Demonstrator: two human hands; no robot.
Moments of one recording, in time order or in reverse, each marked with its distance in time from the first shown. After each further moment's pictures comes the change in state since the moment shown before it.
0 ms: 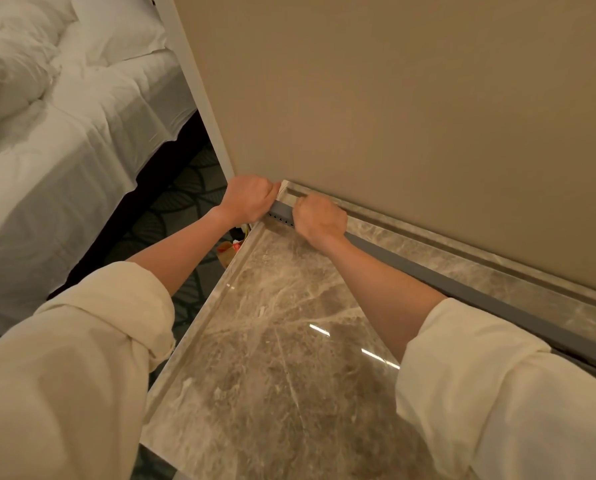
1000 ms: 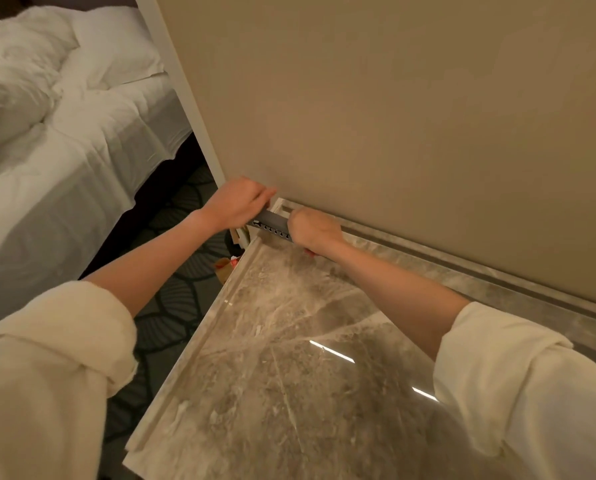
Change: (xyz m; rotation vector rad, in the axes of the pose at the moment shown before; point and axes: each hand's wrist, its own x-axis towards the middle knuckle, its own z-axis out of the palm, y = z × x) left_hand 0.008 -0.003 -0.041 -0.143 -0.106 0.084; right_hand 0.005 0.001 -0.021 -0.096 -0.233 -0.209
